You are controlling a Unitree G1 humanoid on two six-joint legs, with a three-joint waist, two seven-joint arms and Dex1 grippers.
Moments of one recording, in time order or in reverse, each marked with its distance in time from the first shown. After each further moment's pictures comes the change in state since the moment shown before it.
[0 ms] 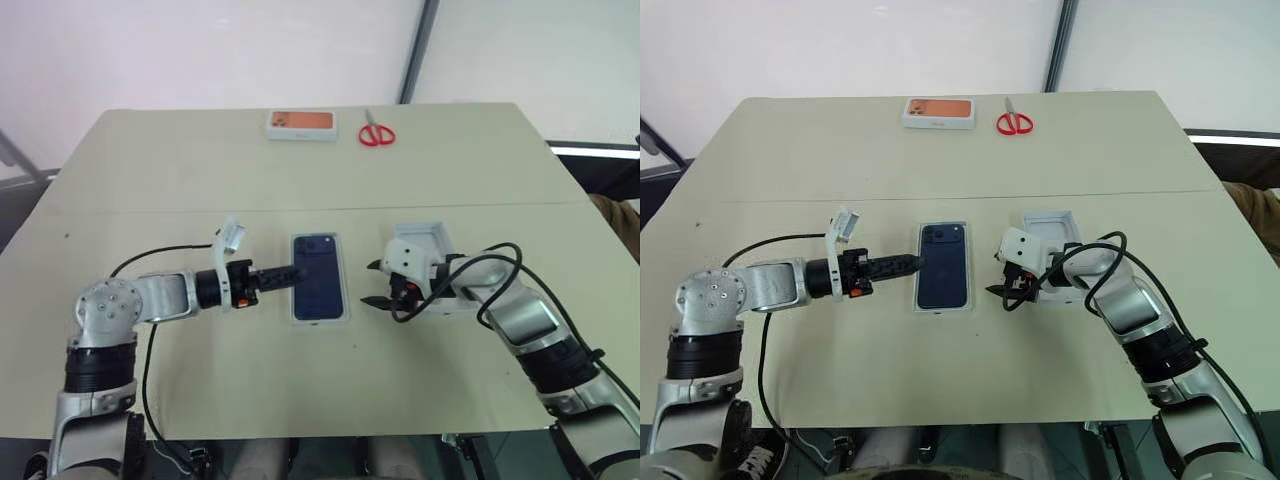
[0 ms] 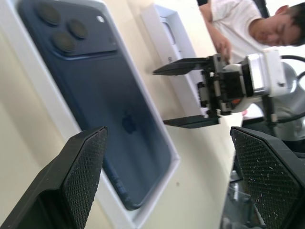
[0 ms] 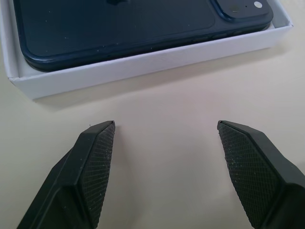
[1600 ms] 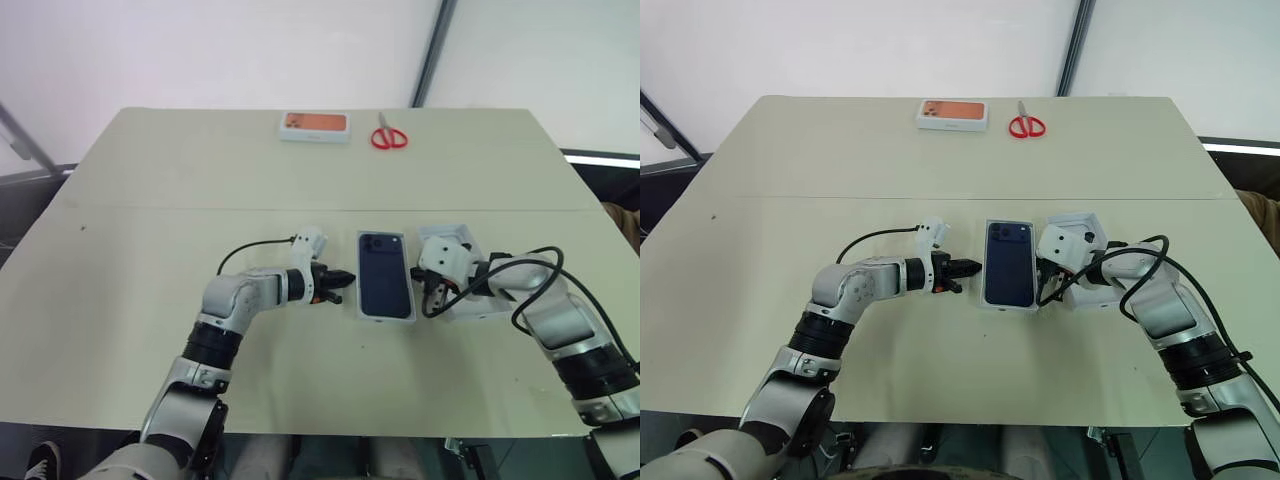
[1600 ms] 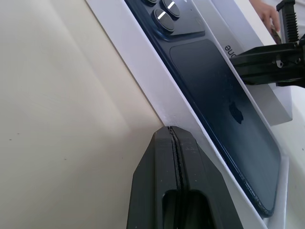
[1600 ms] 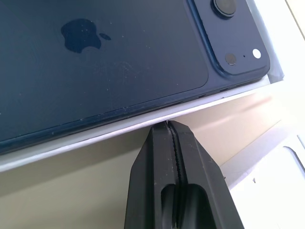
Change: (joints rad) left arm -0.148 -0.380 -0.354 0.269 0.718 -0.366 -0.219; right arm 0.075 -0.122 -0.098 0.057 -0.090 -0.090 -0.067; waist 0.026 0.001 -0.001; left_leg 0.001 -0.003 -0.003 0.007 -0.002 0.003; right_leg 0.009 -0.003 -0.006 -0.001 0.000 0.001
